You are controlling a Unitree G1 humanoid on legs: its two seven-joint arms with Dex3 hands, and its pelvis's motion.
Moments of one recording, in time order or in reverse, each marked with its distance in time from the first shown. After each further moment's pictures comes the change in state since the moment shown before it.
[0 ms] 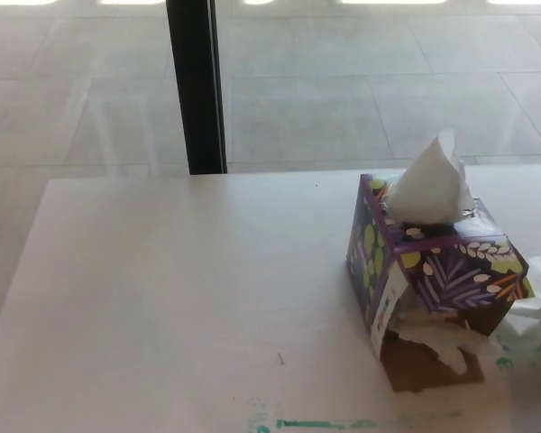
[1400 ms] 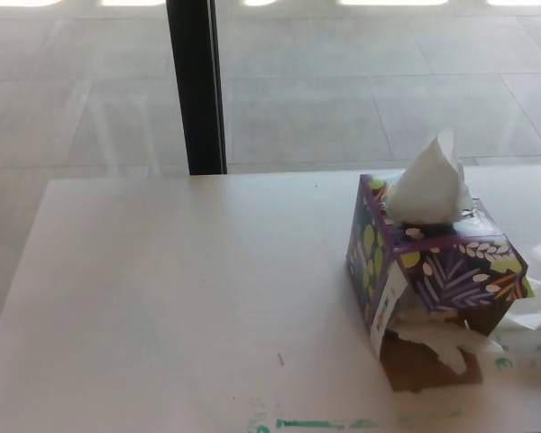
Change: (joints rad) left_arm 0.022 0.000 0.009 0.000 -0.001 -0.014 0.000; right_arm 0.066 -0.208 -0.566 -0.355 0.138 0.112 0.383
